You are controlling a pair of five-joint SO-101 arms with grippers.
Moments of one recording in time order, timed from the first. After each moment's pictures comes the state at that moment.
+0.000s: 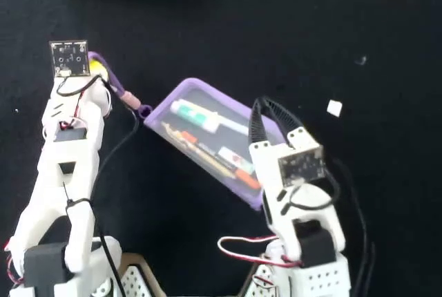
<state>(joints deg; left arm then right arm) -12.9 -22.4 52.3 0.4 -5.4 -10.6 -103.9 89.0 27.6 10.3</state>
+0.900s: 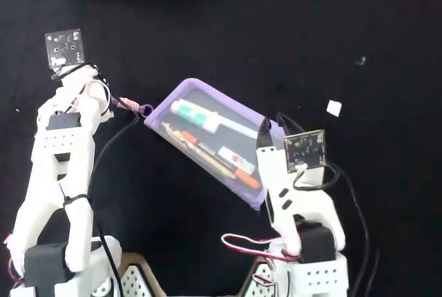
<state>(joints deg) -12.9 -22.4 42.2 29.1 2.0 -5.5 -103.9 88.1 42.9 5.9</state>
